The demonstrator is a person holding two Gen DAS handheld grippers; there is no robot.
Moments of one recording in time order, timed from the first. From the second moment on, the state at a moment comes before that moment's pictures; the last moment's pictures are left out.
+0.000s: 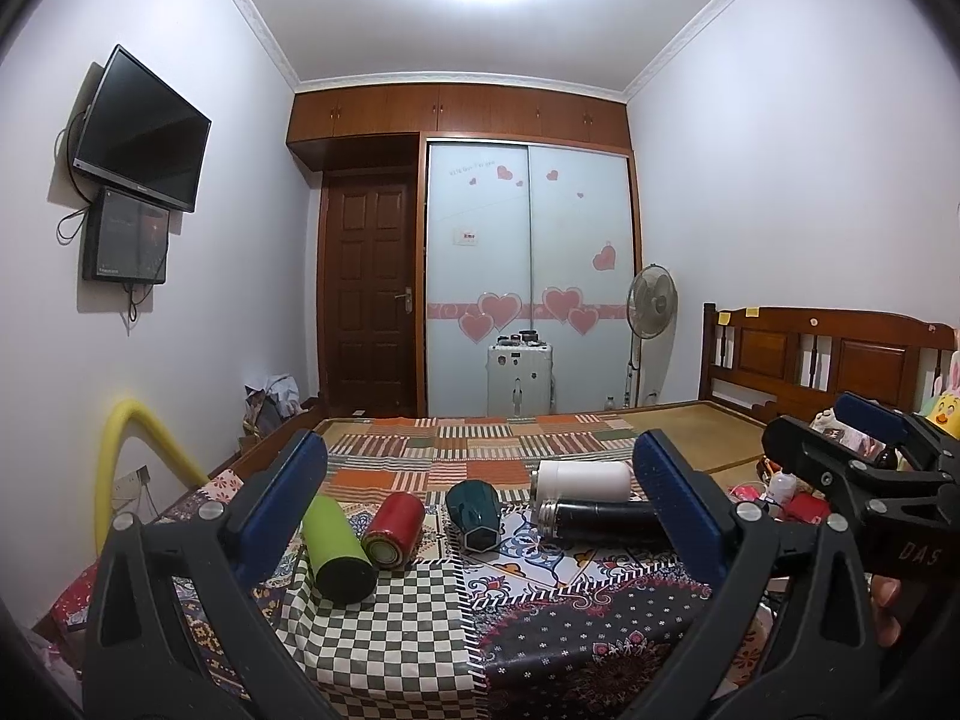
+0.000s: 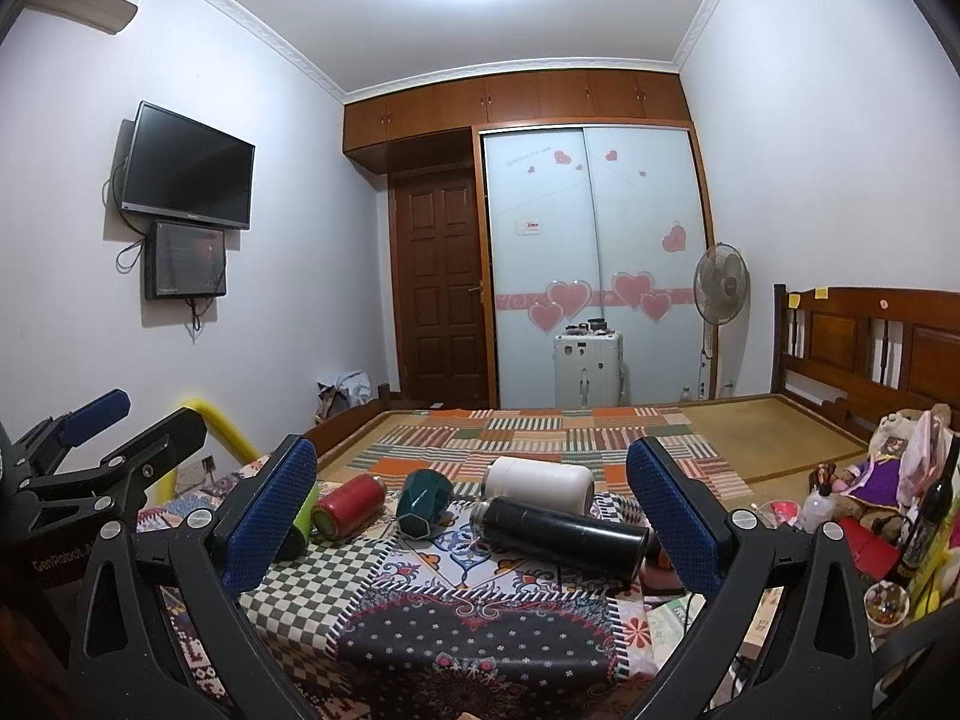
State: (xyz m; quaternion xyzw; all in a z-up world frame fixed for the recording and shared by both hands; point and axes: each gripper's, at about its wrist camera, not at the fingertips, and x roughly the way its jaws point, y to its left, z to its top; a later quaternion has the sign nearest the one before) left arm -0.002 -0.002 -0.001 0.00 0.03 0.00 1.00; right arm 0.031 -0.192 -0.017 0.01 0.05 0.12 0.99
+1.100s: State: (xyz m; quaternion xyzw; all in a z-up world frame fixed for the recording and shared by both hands) left arm -0.004 -0.004 0.000 0.00 0.02 0.00 1.00; right arm 0.029 -0.192 -0.014 0.01 0.05 0.13 0.99
